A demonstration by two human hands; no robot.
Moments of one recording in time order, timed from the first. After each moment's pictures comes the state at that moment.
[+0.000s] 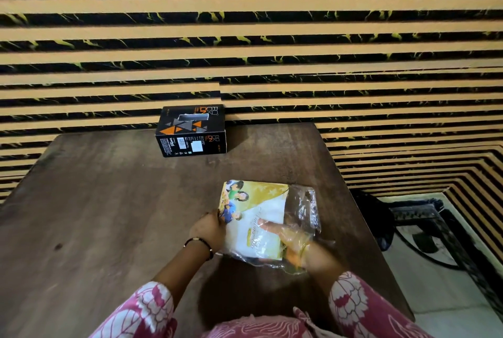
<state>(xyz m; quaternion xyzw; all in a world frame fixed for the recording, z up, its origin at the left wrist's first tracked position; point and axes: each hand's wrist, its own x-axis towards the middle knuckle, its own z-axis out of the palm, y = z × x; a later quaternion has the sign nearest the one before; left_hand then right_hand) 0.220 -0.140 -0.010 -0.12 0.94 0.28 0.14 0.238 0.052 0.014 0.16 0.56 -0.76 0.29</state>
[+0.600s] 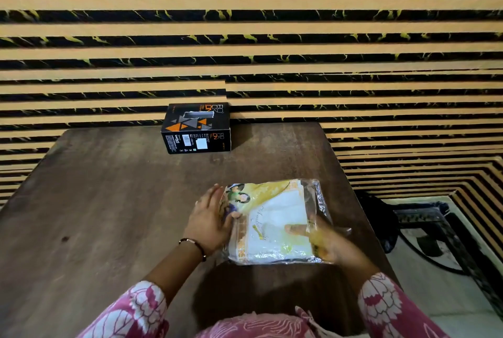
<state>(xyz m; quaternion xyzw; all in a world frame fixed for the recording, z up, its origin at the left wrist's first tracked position) 0.234 -0.154 0.000 0.02 0.96 0.28 -0.02 0.232 0.099 0.018 0.10 0.63 -0.70 0.30</state>
